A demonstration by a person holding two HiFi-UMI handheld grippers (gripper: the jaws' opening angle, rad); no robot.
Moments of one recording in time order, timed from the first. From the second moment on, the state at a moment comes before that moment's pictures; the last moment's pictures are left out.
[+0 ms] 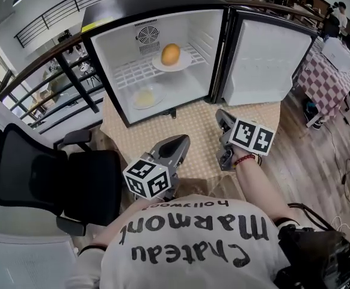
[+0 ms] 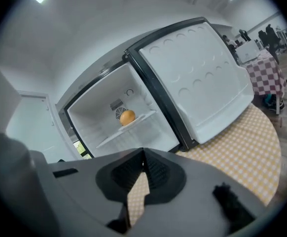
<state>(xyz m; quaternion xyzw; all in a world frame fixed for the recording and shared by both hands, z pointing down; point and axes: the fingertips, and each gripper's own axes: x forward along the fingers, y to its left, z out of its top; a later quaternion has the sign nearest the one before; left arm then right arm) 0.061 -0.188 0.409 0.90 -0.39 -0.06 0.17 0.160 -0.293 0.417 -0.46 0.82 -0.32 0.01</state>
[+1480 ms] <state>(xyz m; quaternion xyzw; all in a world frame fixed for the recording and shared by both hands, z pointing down) 0.056 -0.095 0.421 0.87 -0.46 -0.07 0.15 0.170 -0.171 0.448 -0.39 0.90 -0.20 -0.07</state>
